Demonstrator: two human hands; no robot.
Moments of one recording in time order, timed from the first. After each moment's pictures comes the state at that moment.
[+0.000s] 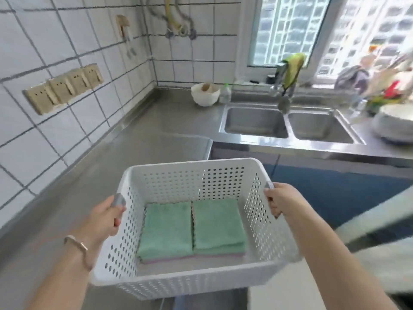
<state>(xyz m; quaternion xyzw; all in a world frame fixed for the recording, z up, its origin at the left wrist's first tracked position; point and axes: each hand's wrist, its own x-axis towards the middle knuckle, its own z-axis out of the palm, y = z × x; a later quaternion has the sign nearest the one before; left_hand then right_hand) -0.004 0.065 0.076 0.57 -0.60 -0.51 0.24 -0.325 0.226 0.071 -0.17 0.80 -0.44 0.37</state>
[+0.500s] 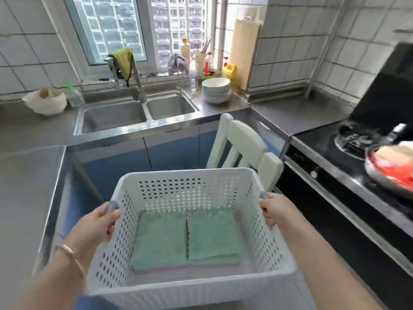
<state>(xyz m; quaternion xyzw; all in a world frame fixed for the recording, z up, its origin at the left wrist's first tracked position) -0.168 0.346 0.060 0.35 -0.73 -0.59 0.05 -0.336 0.674 0.049 0.08 0.82 -0.51 0.23</state>
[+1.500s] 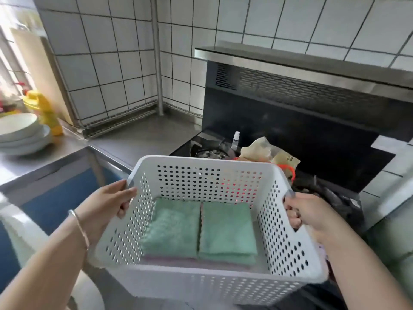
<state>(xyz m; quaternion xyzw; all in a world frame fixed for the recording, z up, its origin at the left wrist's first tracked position) -0.613 0.780 0.109 0.03 -0.77 -0.63 -0.13 -0.504 1.140 0.112 0.32 0.68 -0.66 -0.04</state>
